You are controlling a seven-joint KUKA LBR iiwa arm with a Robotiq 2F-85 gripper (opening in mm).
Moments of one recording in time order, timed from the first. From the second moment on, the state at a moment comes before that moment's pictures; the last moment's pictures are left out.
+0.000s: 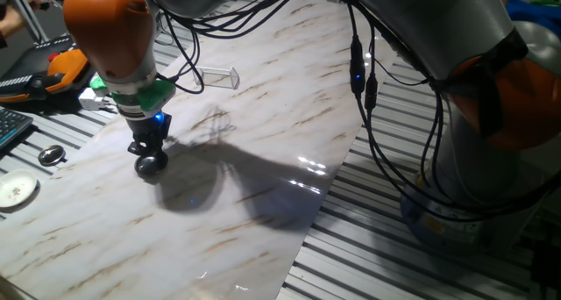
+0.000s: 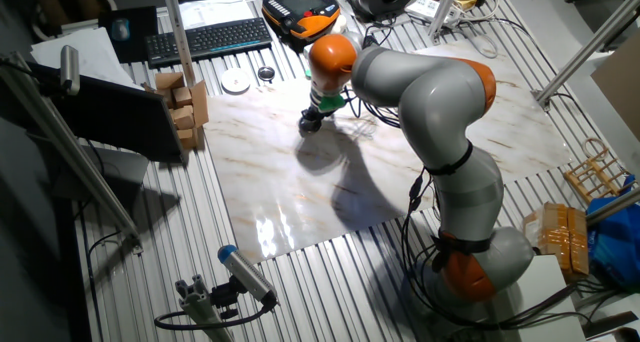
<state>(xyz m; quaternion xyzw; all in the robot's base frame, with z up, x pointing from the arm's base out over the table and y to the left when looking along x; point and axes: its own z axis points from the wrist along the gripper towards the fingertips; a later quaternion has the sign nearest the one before) 0.652 0.152 0.028 -0.01 1.00 -0.01 0.05</state>
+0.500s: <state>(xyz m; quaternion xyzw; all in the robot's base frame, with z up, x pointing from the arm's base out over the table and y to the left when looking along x) 0.653 0.144 0.027 -0.01 1.00 -0.01 0.05</state>
